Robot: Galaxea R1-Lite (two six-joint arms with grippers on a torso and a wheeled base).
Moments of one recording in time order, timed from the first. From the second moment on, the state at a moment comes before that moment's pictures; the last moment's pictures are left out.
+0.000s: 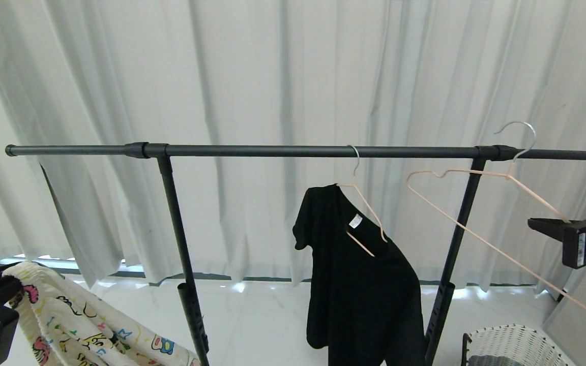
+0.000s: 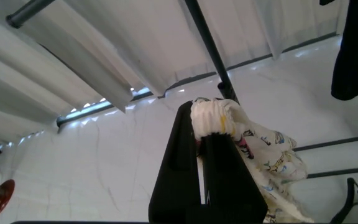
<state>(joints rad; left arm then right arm) -0.47 0.90 -0.70 0.28 0.53 0.30 0.05 1.28 -0.65 -0.27 0.26 -0.10</state>
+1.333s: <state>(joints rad) -0.48 0.91 -0.69 0.28 0.52 0.29 0.49 1.02 -0.56 -0.18 0.28 0.03</state>
